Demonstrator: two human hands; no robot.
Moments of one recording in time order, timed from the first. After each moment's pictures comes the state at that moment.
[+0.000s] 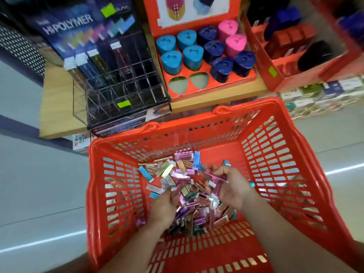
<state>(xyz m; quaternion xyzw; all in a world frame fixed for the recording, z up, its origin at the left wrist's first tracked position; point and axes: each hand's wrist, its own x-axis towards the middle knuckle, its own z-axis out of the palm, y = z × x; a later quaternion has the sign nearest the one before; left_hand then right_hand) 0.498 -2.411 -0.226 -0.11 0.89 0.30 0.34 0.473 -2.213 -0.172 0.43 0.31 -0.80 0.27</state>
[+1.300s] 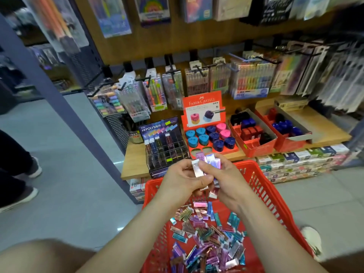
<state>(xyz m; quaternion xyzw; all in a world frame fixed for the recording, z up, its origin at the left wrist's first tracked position) 0.506 -2.386 0.108 0.02 0.70 0.69 0.17 0.506 -2.254 0.083 0.09 0.51 -0.85 0.10</state>
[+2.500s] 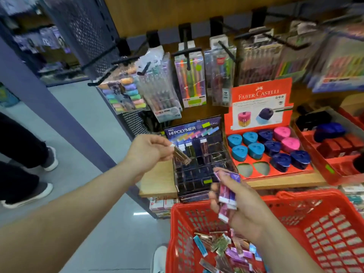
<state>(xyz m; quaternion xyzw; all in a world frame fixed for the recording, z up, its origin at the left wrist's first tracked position) 0.300 -2.539 0.074 -0.11 0.82 0.56 0.07 0.384 -2.337 0.020 0.19 0.38 -0.88 0.22</state>
